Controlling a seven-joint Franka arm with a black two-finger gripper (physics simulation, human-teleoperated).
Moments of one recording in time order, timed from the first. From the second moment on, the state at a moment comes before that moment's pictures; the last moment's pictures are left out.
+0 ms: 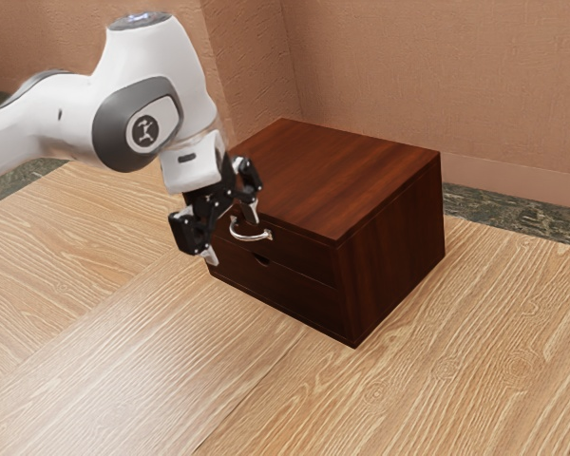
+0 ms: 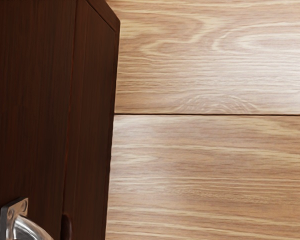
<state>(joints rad) 0.20 0.05 -0.13 -1.60 0.02 1.78 1.62</state>
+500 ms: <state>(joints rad) 0.21 -0.06 -0.07 -1.77 0.01 1.91 1.73</state>
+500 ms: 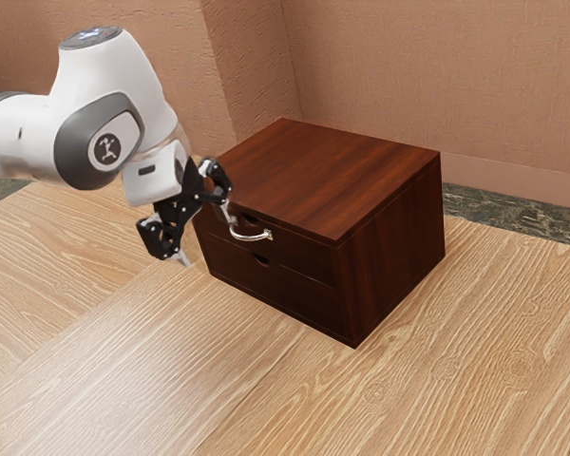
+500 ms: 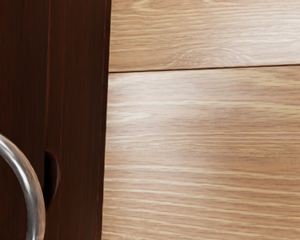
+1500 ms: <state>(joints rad) 0.21 -0.06 -0.04 -1.88 -0.03 2.16 1.80</state>
